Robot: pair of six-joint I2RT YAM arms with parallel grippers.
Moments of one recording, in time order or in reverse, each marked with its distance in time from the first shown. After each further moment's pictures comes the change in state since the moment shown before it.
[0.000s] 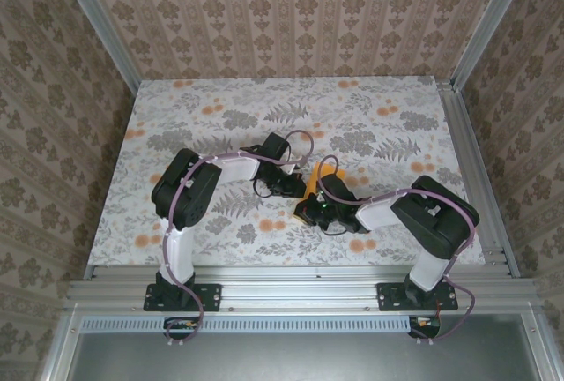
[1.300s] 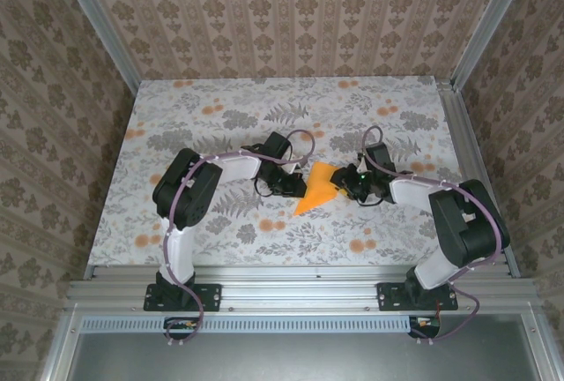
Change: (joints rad) left arm -0.013 0.003 0.029 -0.041 -0.015 0.001; right arm -0.444 -0.146 0.117 -0.421 -0.097 -0.337
